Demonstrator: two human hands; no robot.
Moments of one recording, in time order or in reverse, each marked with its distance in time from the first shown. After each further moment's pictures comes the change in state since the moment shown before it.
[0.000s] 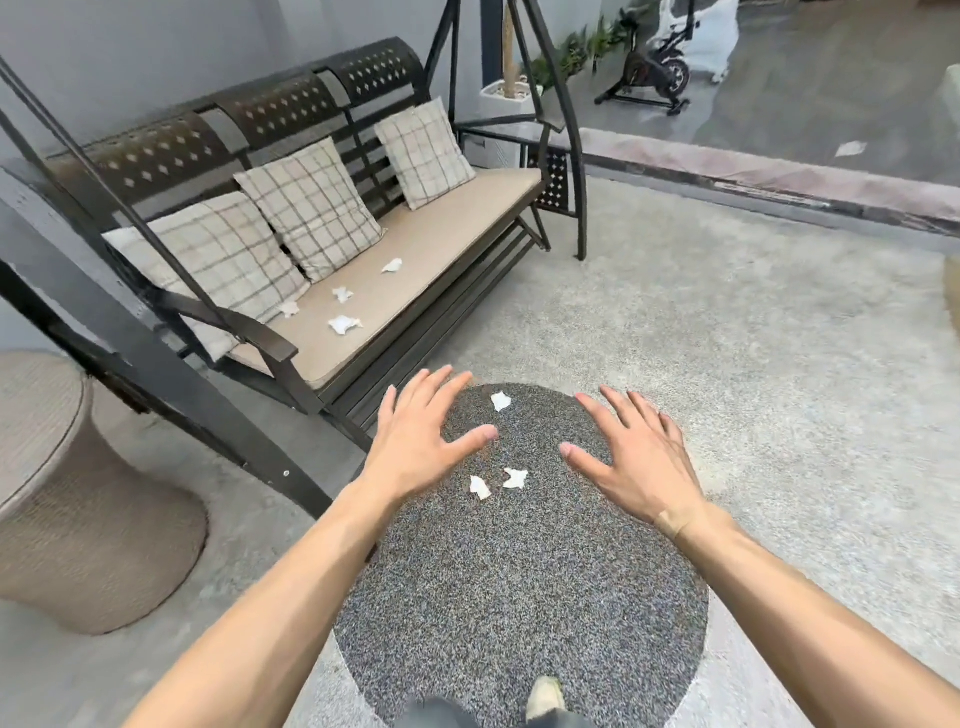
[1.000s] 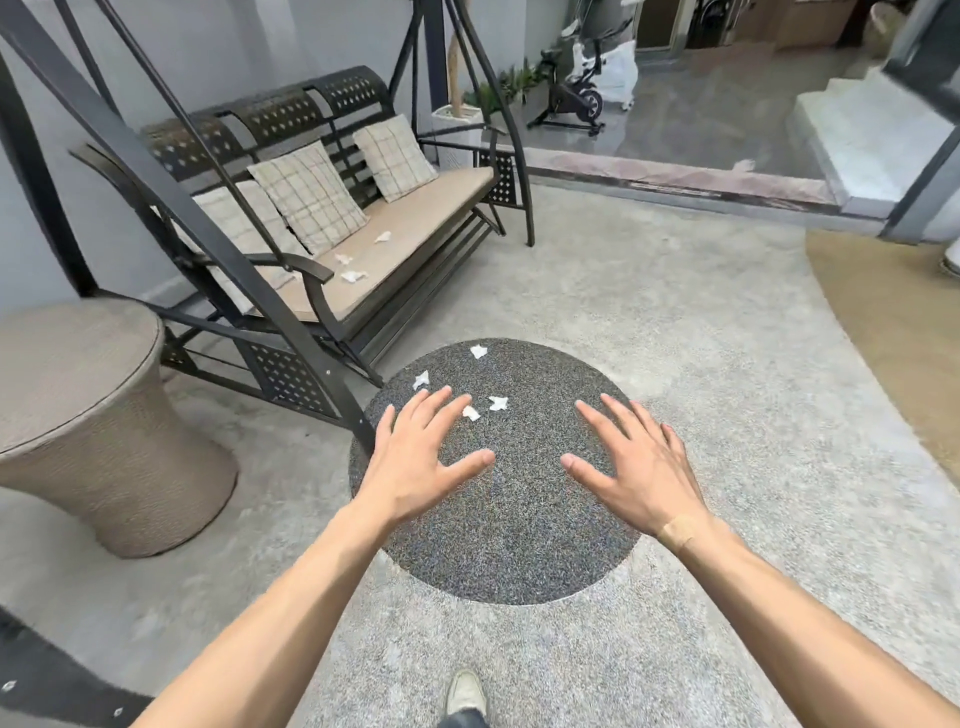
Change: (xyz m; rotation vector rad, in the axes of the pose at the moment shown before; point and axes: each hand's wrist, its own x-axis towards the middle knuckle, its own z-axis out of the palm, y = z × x) left_hand -0.458 0.007 -0.035 0.006 0.009 0.174; right_hand -0.461 -0.152 0.046 -0.024 0.107 0.105
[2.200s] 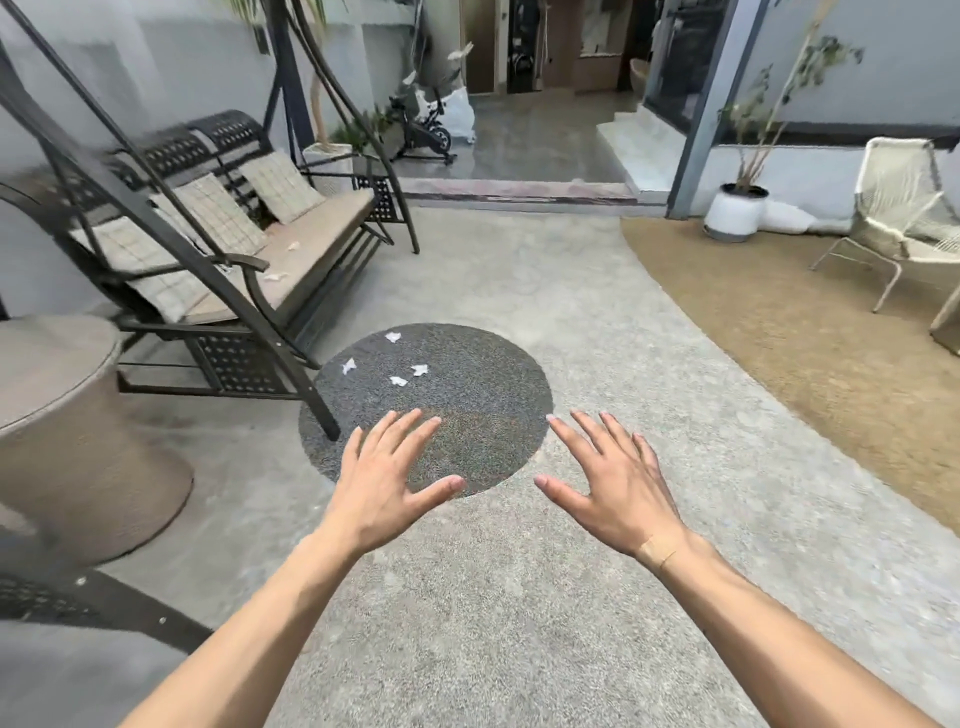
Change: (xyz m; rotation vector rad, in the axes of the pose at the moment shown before) left_hand -0.446 0.047 -0.099 0.020 -0.045 0.298; right_hand -0.505 -0.198 -0.028 -0.023 0.117 0.220
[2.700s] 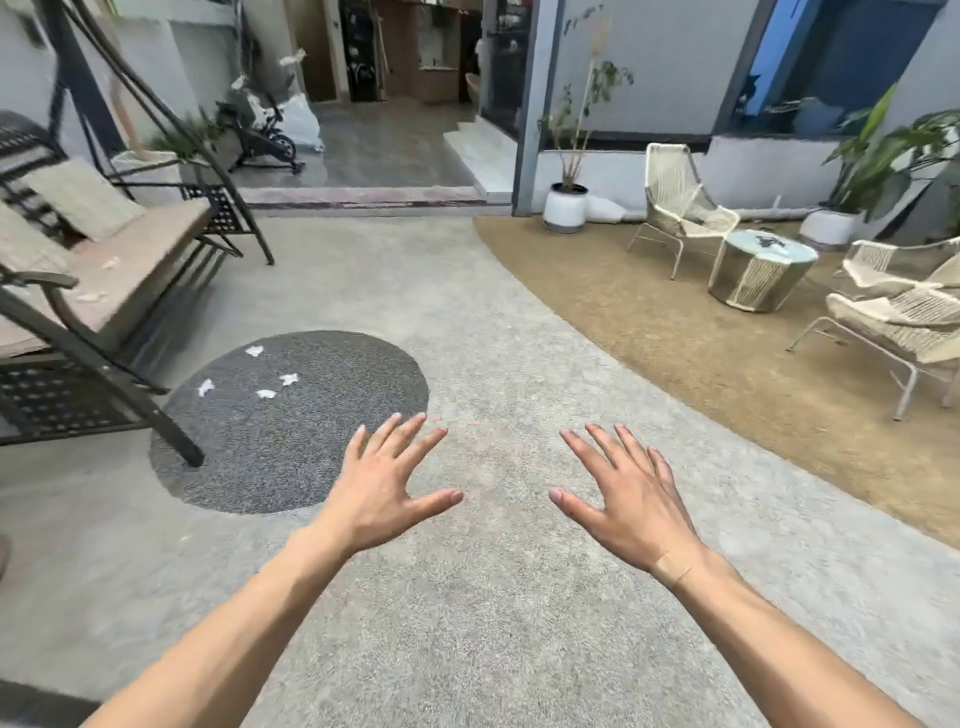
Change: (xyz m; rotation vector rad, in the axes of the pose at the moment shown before) left_hand -0.080 0.186 0.036 -0.029 -0.130 0.348; right_hand -0.251 0.096 -0.070 -0.105 0.051 0.325
